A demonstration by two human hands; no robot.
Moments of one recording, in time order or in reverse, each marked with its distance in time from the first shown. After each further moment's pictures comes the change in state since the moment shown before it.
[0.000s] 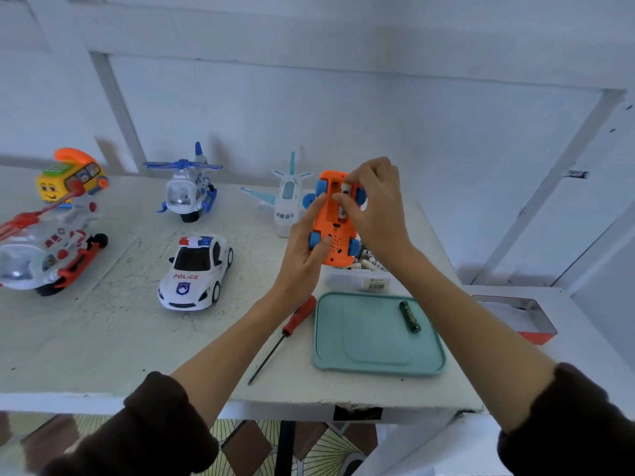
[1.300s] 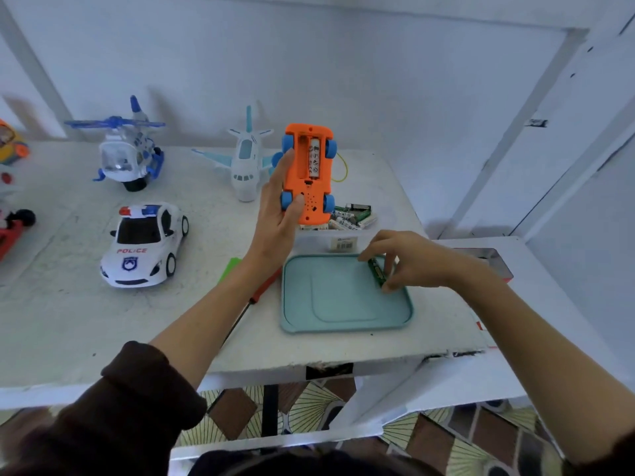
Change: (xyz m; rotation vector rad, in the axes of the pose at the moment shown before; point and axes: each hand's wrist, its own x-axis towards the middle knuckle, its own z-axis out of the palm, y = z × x) left_hand 0.010 -0.021 0.019 -0.058 -0.039 0.125; right_hand -0.080 0.059 -0.090 -0.211 -1.139 0.275
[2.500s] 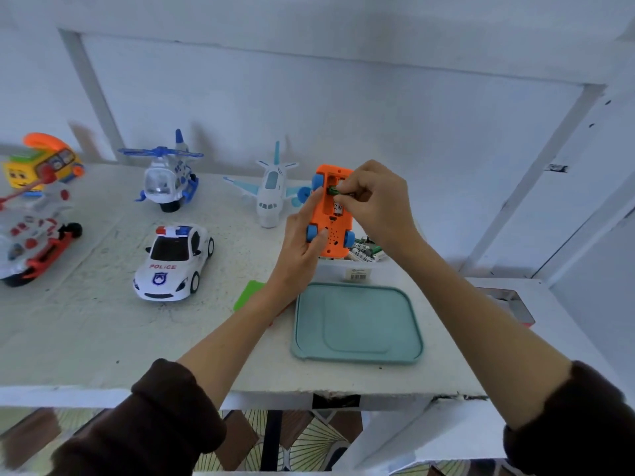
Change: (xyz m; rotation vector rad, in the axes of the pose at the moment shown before) left_hand -0.002 -0.006 0.004 0.080 0.032 -0.060; right_hand 0.064 -0.072 -0.047 0.333 0.987 -0.306
